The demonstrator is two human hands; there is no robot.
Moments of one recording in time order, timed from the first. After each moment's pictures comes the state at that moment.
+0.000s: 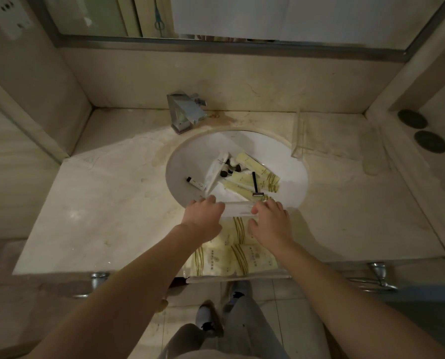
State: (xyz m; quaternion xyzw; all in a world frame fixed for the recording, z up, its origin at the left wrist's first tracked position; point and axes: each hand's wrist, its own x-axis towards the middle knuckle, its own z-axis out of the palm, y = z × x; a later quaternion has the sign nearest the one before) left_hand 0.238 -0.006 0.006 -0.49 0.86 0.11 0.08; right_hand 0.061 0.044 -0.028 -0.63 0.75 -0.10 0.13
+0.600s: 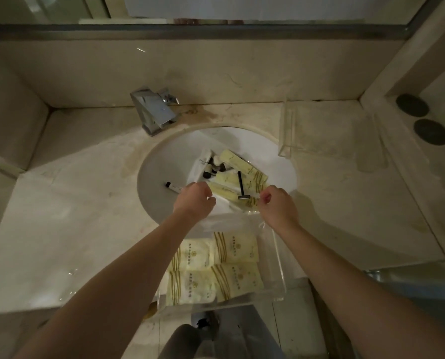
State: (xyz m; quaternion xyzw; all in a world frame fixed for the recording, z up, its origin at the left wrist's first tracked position) left_hand 0.184 -0.086 -0.015 -0.63 0.71 0.32 -0.03; right_hand -0.009 -0.020 -0.034 -0.48 0.83 -0.18 0.24
